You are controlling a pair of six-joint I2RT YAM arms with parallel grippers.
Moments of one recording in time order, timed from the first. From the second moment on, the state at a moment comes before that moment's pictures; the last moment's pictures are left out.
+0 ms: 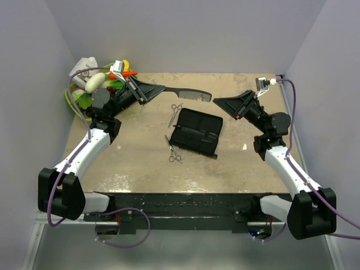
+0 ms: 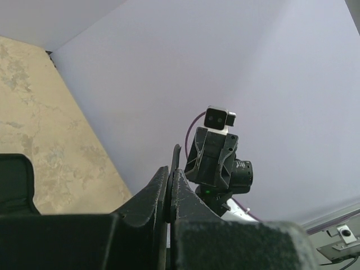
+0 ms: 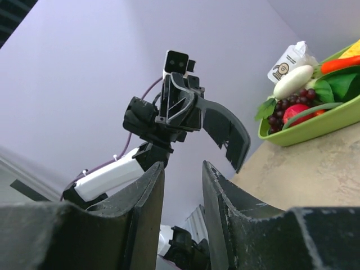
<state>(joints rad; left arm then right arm) -0.24 1.32 0.98 0.64 0.68 -1.28 0.16 1.13 0.73 0.93 -0.75 1.31</state>
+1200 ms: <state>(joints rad) -0.24 1.31 0.95 0.72 0.68 -1.33 0.21 1.23 0.79 0.89 -0.75 1.26</state>
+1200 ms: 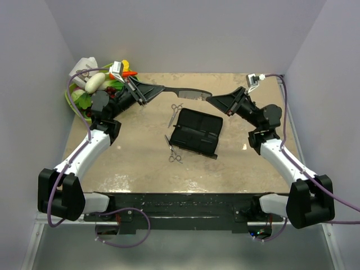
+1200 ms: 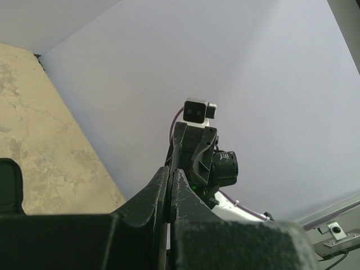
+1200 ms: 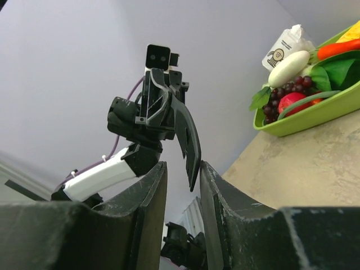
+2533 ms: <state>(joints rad) -0.24 1.38 1.20 0.22 0.59 -0.92 0.10 0.98 0.80 0.38 -0.58 0.97</state>
